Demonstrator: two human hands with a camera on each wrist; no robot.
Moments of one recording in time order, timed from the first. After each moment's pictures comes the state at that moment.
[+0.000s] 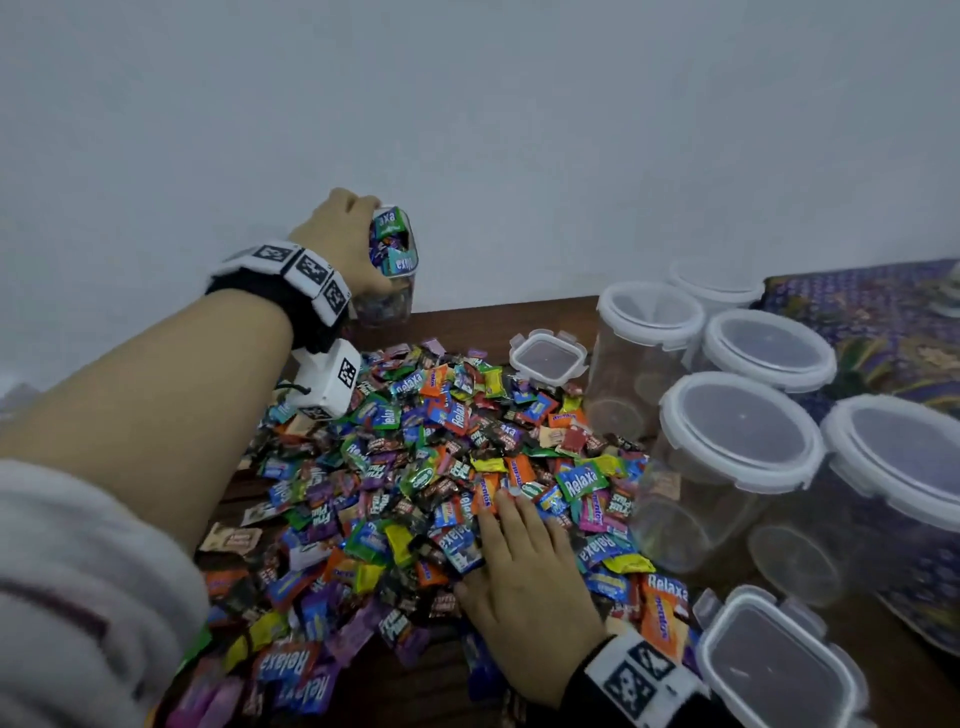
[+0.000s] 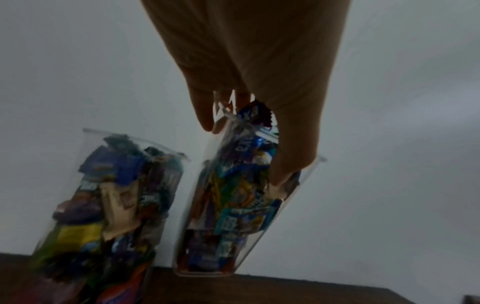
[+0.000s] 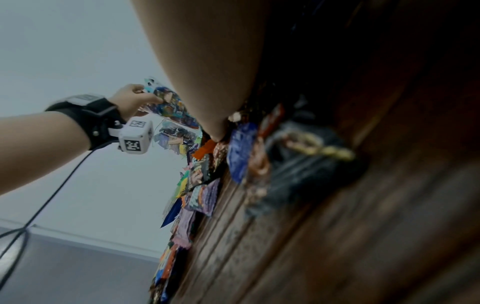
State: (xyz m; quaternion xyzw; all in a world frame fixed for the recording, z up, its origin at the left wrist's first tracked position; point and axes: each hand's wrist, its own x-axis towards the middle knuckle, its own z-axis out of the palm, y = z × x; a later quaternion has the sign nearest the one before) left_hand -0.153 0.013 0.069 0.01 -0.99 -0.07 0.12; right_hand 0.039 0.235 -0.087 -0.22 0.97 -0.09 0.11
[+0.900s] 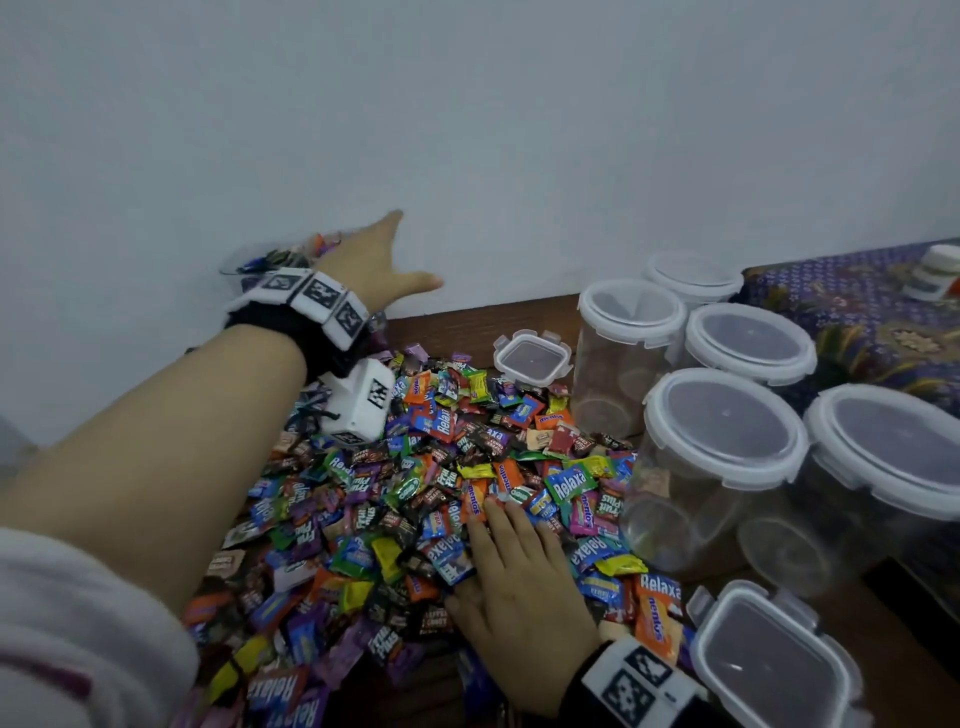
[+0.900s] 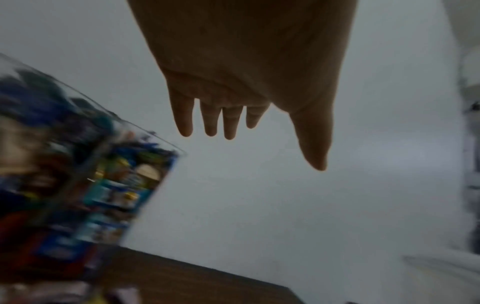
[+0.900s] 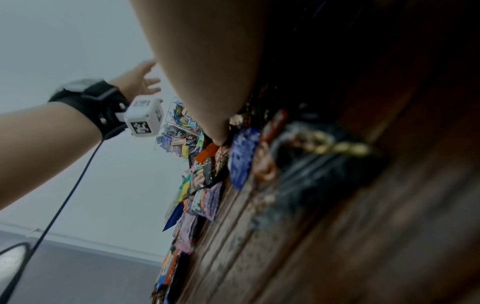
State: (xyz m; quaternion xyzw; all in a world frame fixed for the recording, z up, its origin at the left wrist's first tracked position) left_hand -0.160 0.050 0.057 -0.03 -0.98 -0.18 0.08; right_hand 0.037 0.237 -0.090 -0.20 0.97 -0.09 0.03
